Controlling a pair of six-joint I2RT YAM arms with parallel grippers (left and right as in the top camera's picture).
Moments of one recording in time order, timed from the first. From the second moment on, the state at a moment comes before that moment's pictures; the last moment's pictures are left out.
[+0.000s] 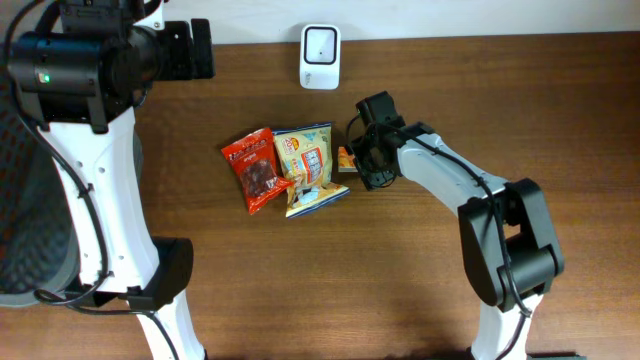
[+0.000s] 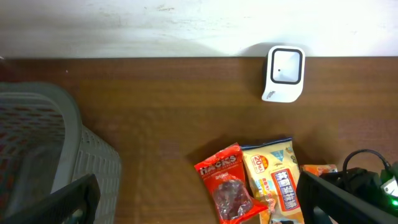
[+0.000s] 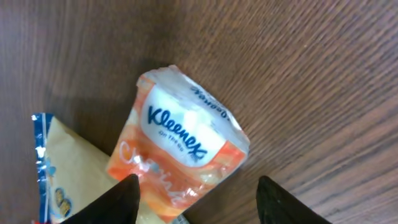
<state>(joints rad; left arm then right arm) -0.12 2.09 2.99 -1.69 -0.08 -0.09 0.38 2.03 1.39 -0.55 -0.10 1.45</state>
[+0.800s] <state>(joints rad) -0.12 2.09 2.99 -1.69 -0.08 -0.09 0.07 2.07 1.39 -0.20 -1.17 0.43</state>
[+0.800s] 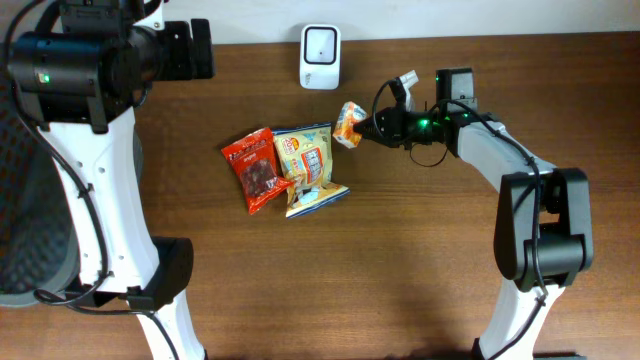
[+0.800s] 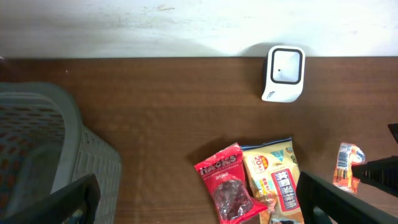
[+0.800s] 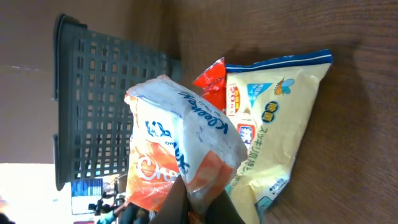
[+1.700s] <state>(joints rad) -0.12 2.09 2.99 -1.69 -0.08 -0.09 0.20 2.07 1.39 0.25 -0.91 0.79</state>
